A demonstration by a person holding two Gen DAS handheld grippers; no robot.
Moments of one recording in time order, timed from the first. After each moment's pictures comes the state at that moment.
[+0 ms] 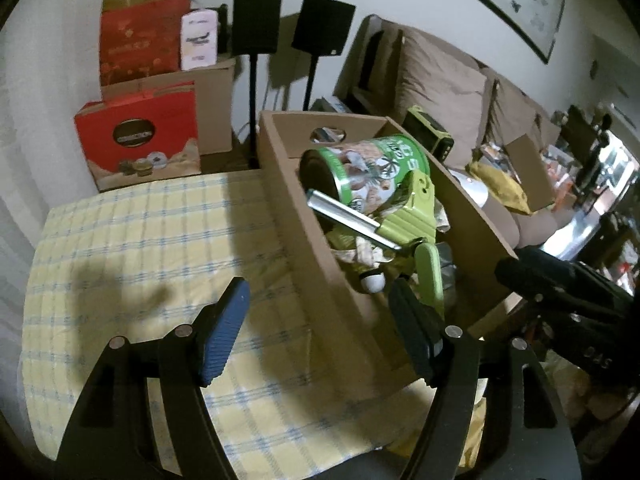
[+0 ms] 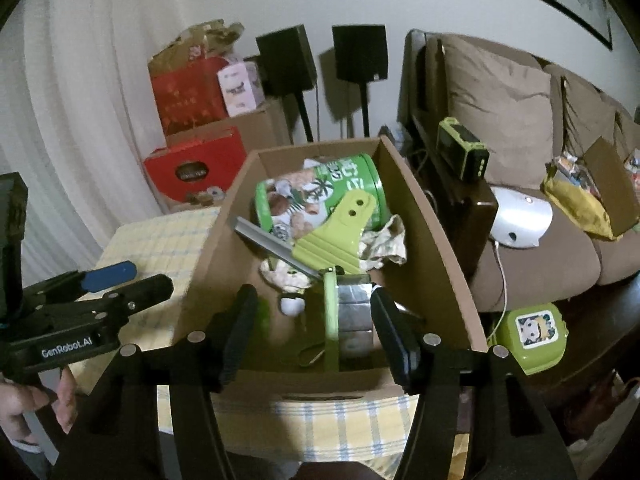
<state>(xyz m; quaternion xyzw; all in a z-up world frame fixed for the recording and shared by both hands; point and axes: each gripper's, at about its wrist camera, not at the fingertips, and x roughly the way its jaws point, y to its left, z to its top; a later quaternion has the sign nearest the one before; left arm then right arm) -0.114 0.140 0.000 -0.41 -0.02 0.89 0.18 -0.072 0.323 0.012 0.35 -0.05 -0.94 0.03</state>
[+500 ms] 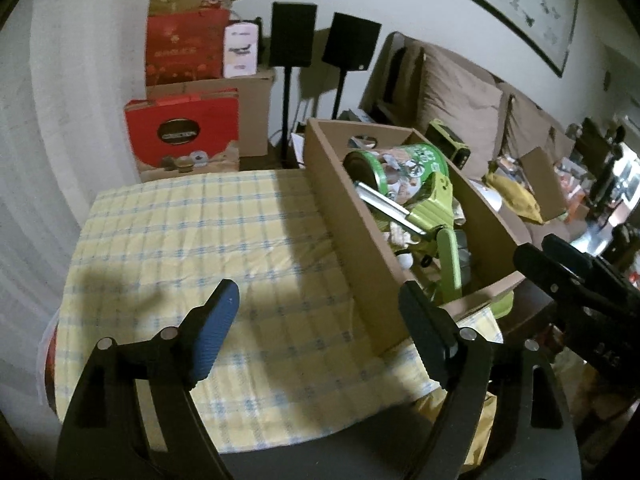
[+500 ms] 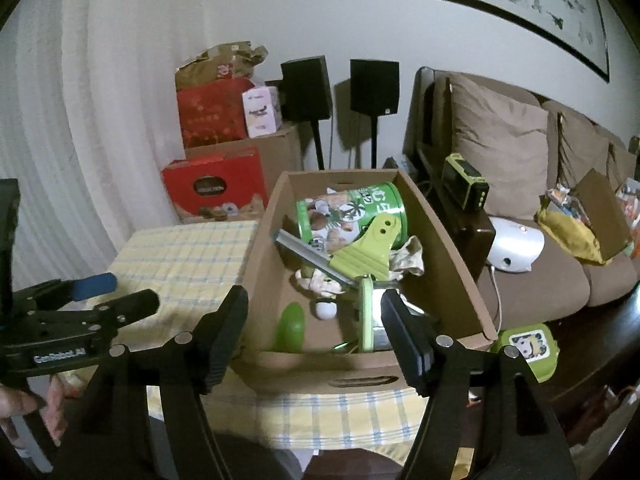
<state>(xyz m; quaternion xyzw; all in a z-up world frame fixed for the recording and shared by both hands) -0.064 0.086 0.014 -0.39 -0.03 0.91 0.14 -0.032 0.273 0.030 0.30 -0.02 -0.95 0.02</state>
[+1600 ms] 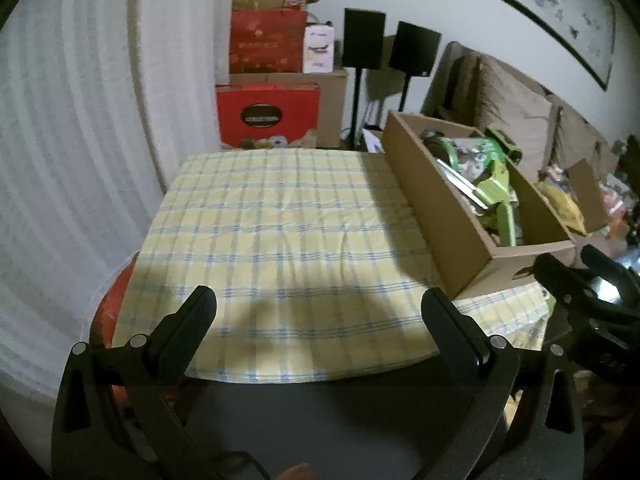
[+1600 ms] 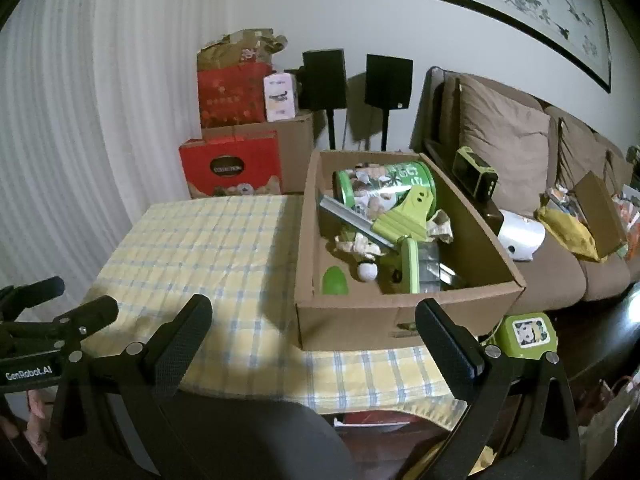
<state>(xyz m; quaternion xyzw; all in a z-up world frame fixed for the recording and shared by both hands) 0.004 0.023 0.001 -0.39 -0.03 0.92 0.03 0.007 0.215 0.007 0.31 0.00 -0.95 0.02</state>
